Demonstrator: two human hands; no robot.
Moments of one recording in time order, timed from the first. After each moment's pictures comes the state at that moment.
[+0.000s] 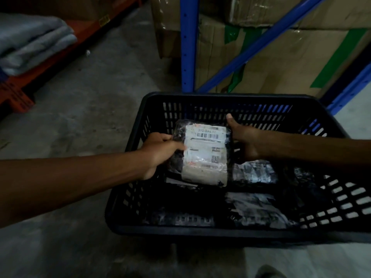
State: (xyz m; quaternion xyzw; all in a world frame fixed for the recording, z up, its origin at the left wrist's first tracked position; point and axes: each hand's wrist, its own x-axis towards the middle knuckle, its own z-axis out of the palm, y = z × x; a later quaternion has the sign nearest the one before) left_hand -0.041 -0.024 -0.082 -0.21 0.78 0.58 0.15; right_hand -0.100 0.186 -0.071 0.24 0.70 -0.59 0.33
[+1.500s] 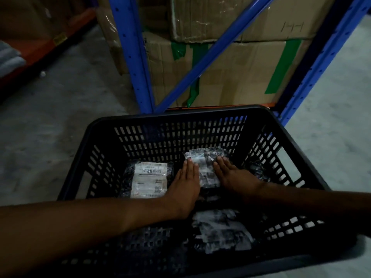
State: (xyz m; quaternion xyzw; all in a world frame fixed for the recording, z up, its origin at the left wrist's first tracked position) left_hand -0.063 0.114 -0.167 0.23 0.96 -0.02 0.15; right_hand -0.087 0.301 -0.171 -0.27 0.94 0.15 0.11
